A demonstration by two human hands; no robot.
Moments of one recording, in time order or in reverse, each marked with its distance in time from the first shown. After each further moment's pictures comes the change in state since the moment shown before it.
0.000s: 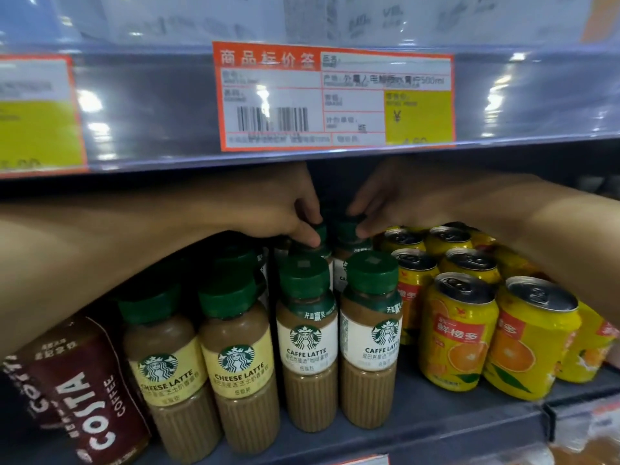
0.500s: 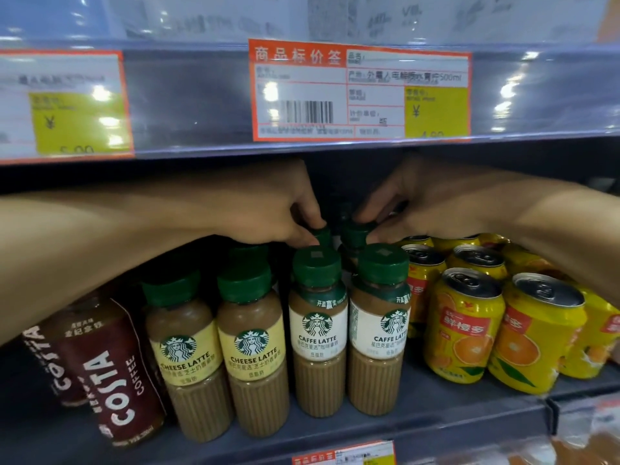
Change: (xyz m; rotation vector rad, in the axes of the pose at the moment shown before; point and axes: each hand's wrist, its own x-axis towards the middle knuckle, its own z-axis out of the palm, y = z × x) left_hand -0.027 -0.003 -0.005 -0.046 -0.005 0.031; right_hand -0.027 -0.012 -0.002 0.004 -0.079 -0.076
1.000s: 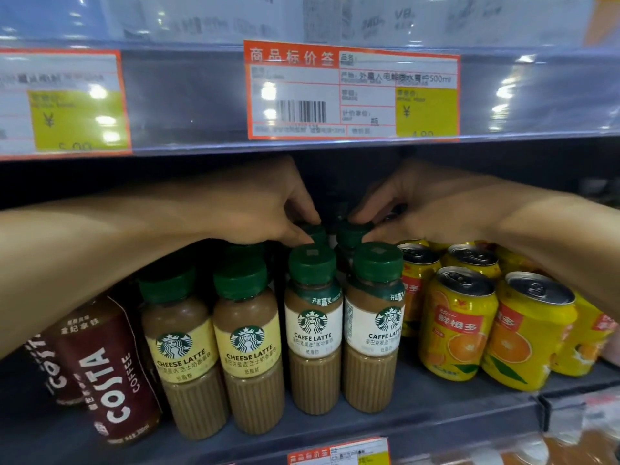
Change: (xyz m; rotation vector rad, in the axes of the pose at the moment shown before) left_hand -0.007 0.004 0.001 -0.116 0.028 -0.031; right_hand -0.006 0.003 0.003 0.037 -0.005 -0.065
